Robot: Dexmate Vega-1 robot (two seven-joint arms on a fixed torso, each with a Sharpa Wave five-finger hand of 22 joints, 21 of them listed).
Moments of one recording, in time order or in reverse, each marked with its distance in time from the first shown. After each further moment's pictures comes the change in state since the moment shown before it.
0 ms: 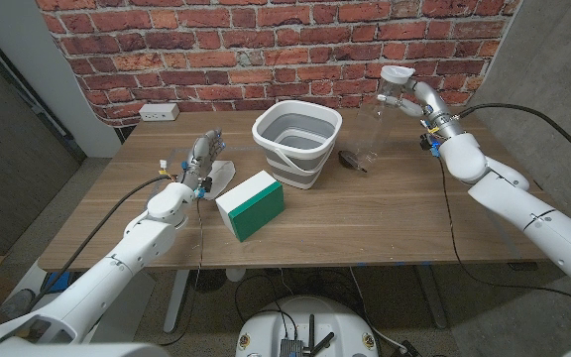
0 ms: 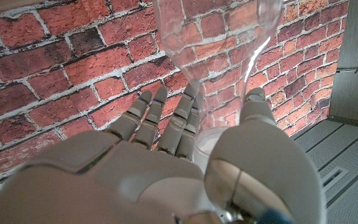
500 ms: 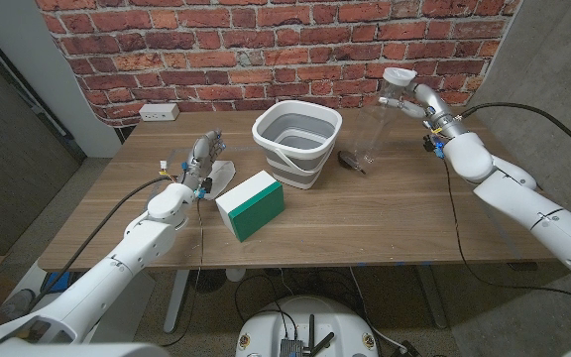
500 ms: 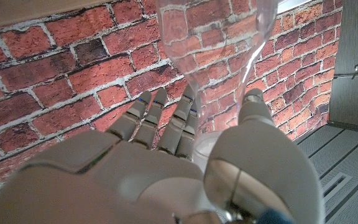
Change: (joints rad) left arm 0.001 -0.001 0.000 0.000 -0.003 0.004 0.001; left_hand 0.000 0.000 0.000 0.000 0.000 0.000 0.000 0.000 0.000 0.002 0.002 0.000 0.000 0.000 0.000 0.000 0.002 0.000 0.000 0.000 0.000; right arm -0.005 -0.022 0.005 -0.001 0.028 -0.003 0.046; right_hand 0.001 0.001 -0.003 0.003 0.000 -0.057 0.010 -0.022 0.000 -0.067 0.017 -0.001 0.002 -0.029 0.003 -0.021 0.000 -0.018 0.018 -0.005 0.000
